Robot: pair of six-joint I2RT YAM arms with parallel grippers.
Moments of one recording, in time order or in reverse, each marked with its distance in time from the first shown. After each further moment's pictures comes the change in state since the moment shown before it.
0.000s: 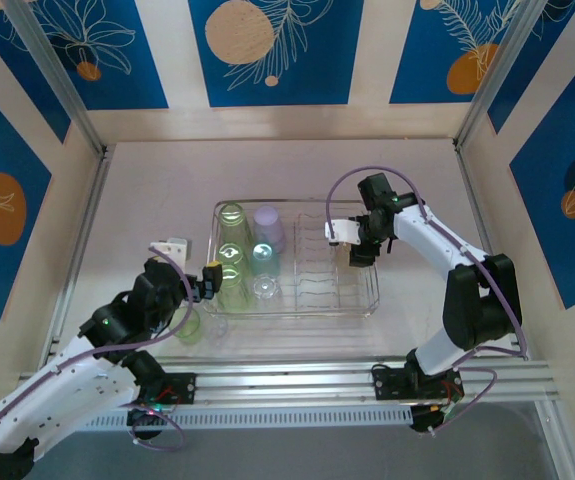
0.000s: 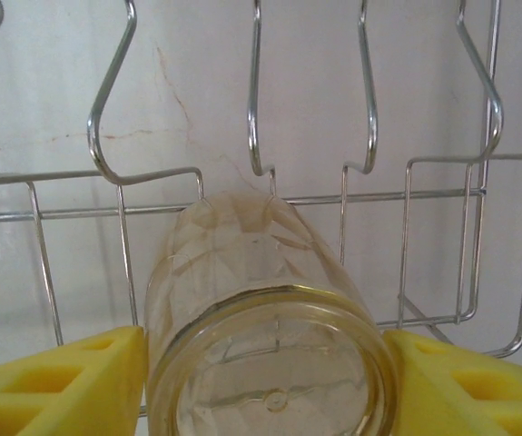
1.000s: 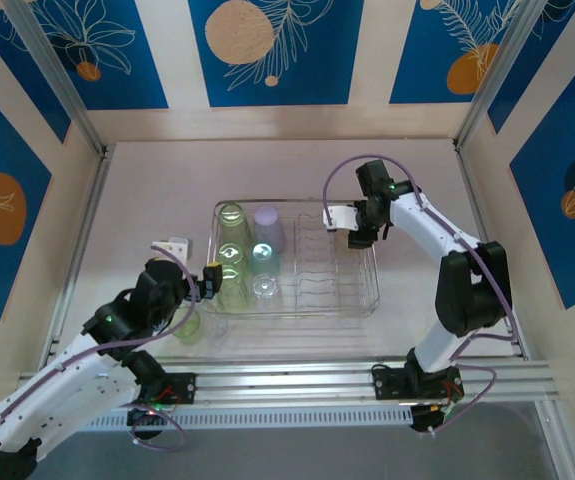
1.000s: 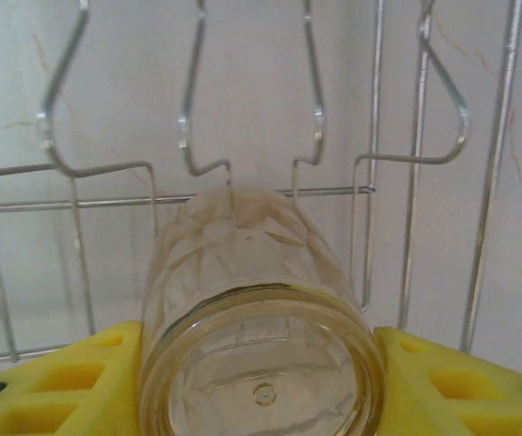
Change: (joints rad) left arm 0.032 0.014 -0.010 -0.001 0.026 -0.003; right arm -0.020 0.100 0.132 0.030 0.053 -0.044
